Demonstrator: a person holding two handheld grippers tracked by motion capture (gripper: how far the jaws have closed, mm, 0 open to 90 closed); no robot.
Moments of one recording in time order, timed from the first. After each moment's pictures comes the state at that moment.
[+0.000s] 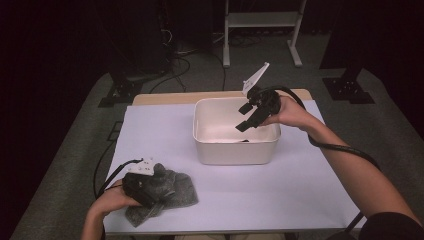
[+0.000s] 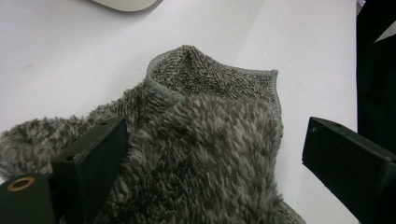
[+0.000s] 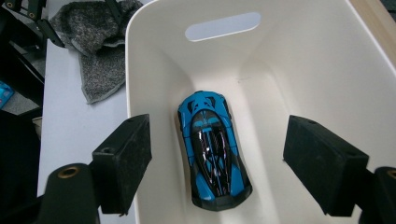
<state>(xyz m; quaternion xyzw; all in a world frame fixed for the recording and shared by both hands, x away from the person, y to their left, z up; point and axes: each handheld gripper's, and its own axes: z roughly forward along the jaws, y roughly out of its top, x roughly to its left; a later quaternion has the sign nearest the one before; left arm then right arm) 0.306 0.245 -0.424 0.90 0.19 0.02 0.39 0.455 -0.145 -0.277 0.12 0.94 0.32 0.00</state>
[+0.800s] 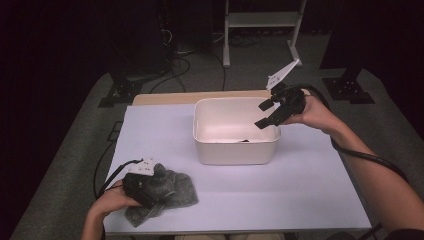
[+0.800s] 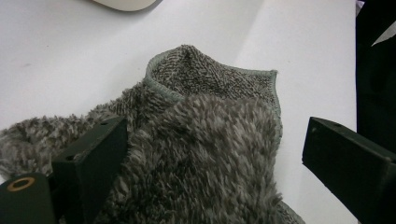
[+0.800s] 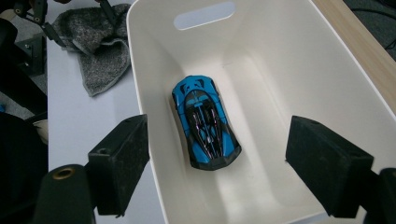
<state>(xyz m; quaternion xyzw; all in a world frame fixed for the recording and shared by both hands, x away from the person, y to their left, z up) 0.305 0.245 -0.426 0.90 0.19 0.02 0.39 0.437 -0.199 -0.261 0.16 0.93 0.34 0.02</state>
